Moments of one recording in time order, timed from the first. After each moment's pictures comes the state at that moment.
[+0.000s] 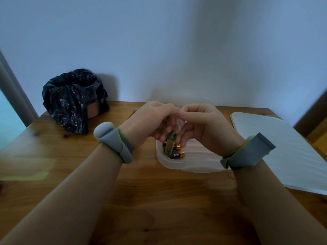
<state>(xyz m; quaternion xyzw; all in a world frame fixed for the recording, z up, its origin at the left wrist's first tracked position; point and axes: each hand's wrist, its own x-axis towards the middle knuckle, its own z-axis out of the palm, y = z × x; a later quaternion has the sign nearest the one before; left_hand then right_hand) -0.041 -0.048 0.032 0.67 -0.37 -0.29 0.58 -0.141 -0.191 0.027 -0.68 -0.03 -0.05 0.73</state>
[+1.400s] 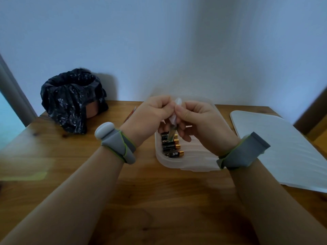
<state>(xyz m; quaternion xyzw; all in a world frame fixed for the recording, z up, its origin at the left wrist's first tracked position) -0.041 -0.048 0.028 0.64 -0.44 -0.21 0.60 -0.143 -0.186 0.024 -0.74 0.01 -0.14 0.65</state>
